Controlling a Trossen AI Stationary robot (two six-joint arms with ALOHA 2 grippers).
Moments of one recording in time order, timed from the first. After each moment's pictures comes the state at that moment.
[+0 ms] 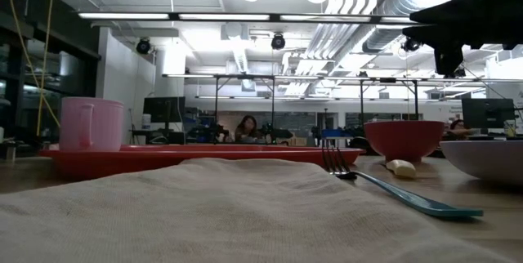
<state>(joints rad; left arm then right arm) -0.79 1.83 1.43 -0.63 -0.38 -2.20 0.07 0.03 0.04 0.13 0.26 0.36</state>
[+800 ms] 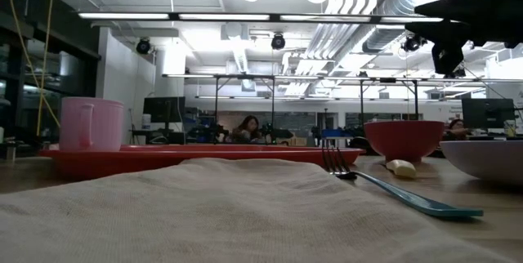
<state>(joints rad) -0.79 1.83 1.36 -0.62 -0.27 -2.18 0.07 0.03 0.04 0.14 0.16 0.43</state>
